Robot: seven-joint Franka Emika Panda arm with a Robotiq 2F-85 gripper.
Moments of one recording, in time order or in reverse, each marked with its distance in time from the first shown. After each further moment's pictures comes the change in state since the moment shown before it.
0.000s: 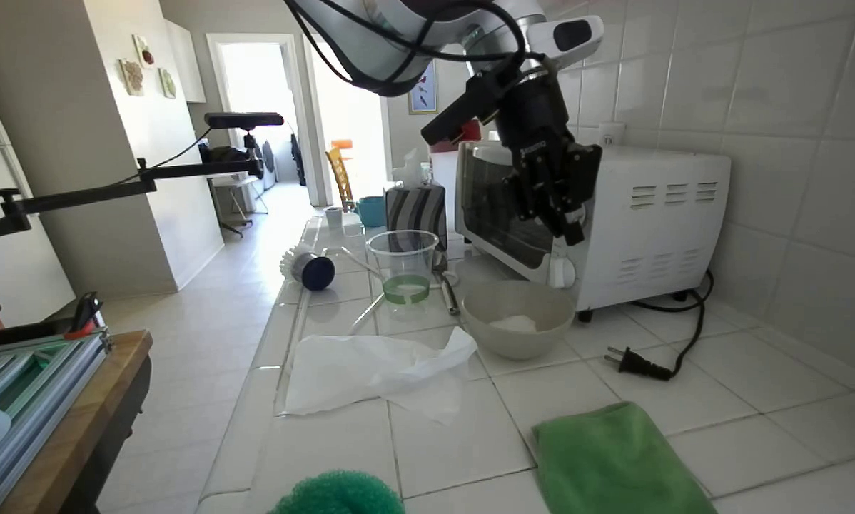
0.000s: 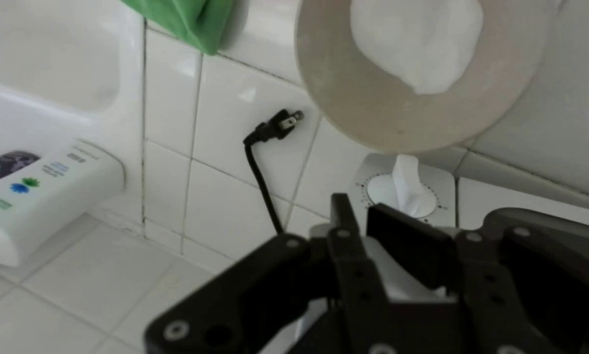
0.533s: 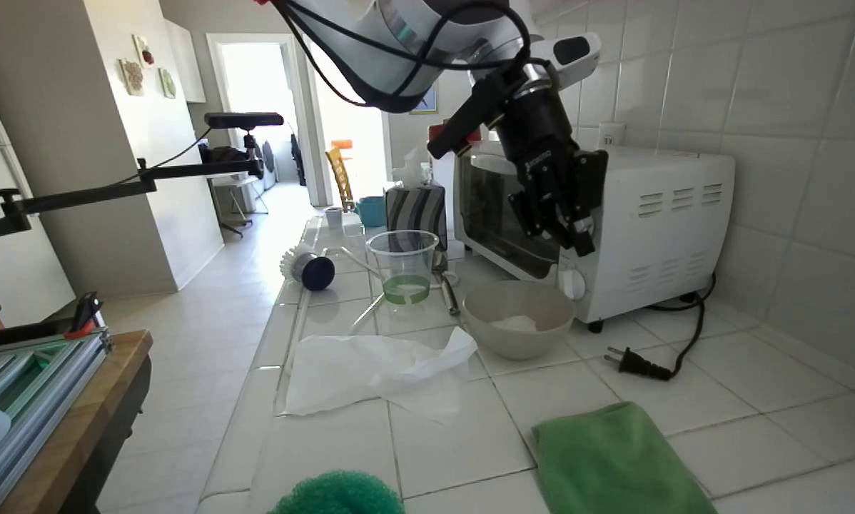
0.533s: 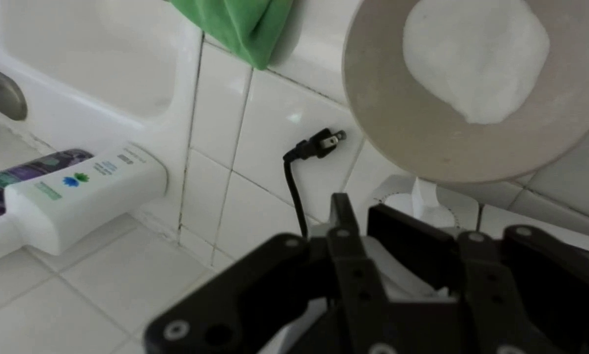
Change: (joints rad) arm 0.025 0.054 -0.006 0.063 -0.201 -0.103 0.120
